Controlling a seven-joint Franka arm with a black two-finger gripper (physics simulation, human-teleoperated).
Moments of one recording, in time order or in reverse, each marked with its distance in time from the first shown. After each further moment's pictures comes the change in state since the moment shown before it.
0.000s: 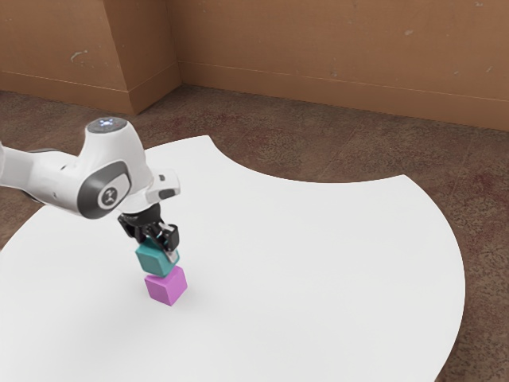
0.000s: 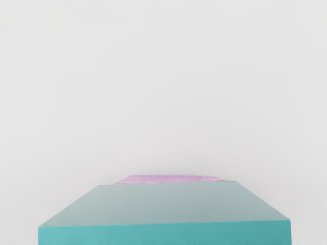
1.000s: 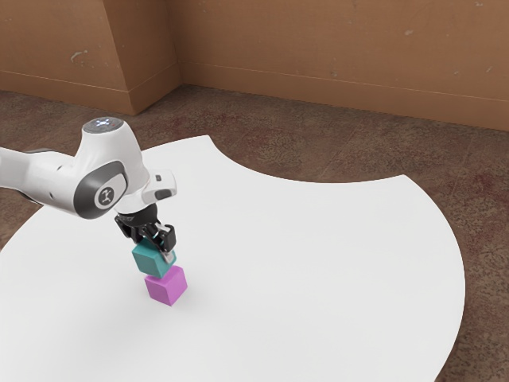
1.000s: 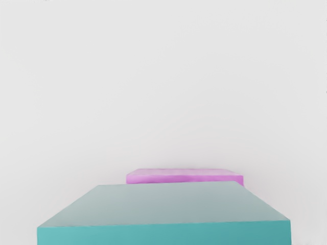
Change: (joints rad) arm 0.012 -0.010 0.000 -0.009 0.001 -0.006 0.029
